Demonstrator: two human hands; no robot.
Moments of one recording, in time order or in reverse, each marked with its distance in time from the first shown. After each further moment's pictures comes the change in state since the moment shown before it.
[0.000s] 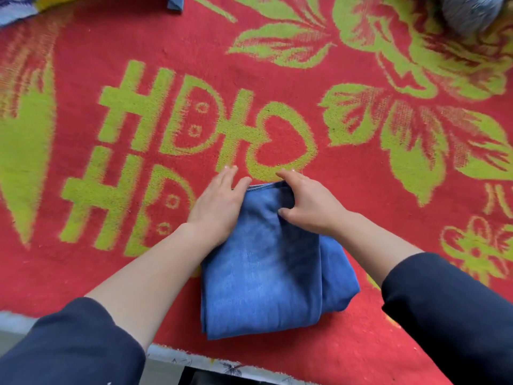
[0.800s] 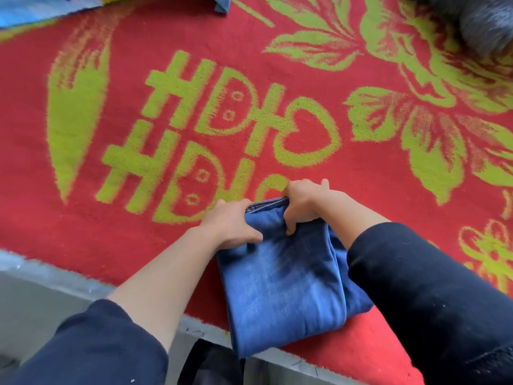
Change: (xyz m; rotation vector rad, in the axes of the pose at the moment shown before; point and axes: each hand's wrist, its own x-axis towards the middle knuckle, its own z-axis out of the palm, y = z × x) left_hand -0.070 -0.010 0.023 -0.358 -0.263 -0.284; right_hand 0.007 -0.056 0.032 -0.387 -0.400 0.202
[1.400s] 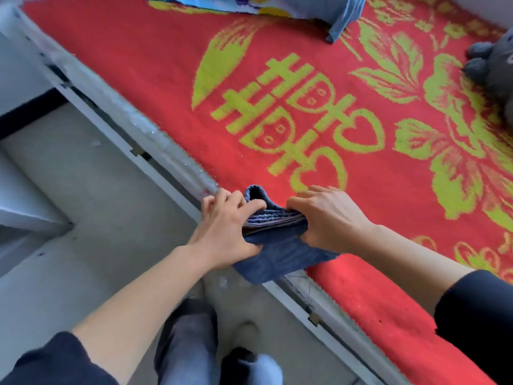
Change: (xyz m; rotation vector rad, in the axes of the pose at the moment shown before) left_hand -0.269 -0.044 0.133 0.039 0.793 0.106; right_hand -0.227 -0.064 0.116 -0.433 0.560 -0.723
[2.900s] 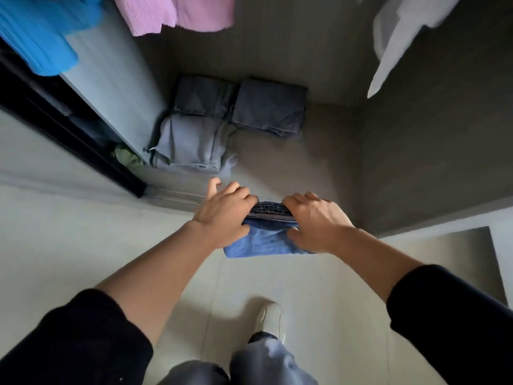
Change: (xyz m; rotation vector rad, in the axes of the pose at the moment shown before) left_hand -0.561 -0.725 -0.145 0.293 -0.033 -0.881; right_hand 0.493 -0.855 0.197 -0.277 -0.196 -0.793
